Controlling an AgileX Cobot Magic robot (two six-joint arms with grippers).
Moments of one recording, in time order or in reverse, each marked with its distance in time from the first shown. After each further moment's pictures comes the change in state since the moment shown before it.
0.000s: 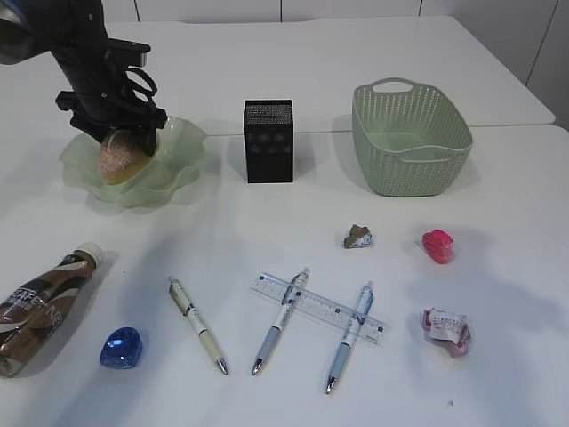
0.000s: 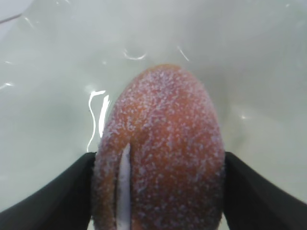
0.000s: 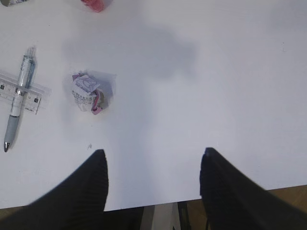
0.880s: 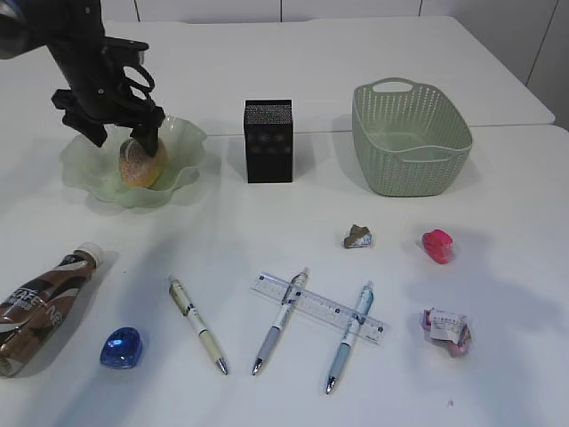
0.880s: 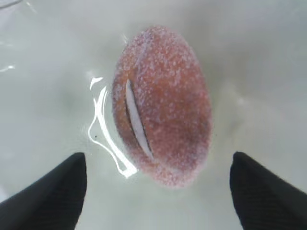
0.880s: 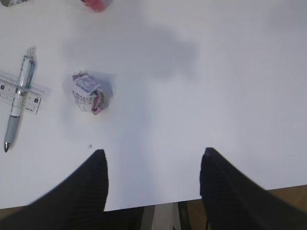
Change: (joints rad) left arm 0.000 -0.014 0.000 -0.006 0.041 0.000; right arm 0.000 0.000 0.000 0.000 0.000 0.000
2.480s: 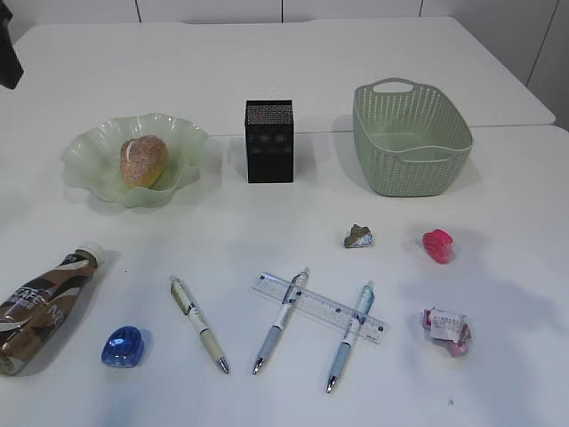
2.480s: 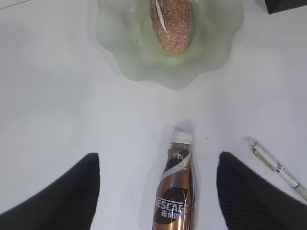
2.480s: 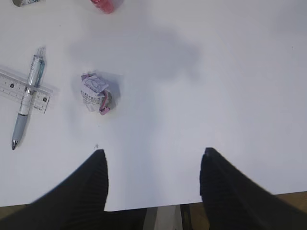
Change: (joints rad) left arm 0.000 -0.867 0.672 0.013 0.030 -0.015; right arm 0.000 0.000 0.000 0.022 -0.010 -0.023
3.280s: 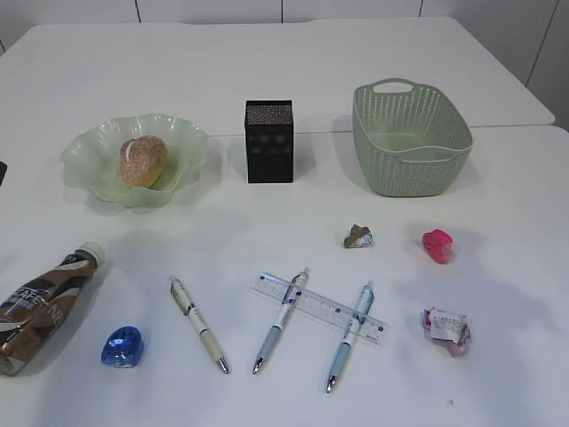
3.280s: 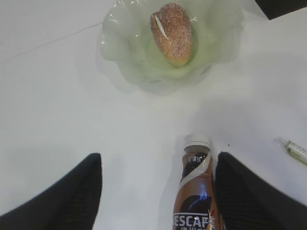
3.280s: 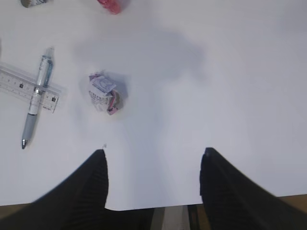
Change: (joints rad) left arm 0.000 -0.391 0.794 0.156 -0.725 -0.033; right arm 0.000 0.002 0.000 0.026 -0.002 -0.004
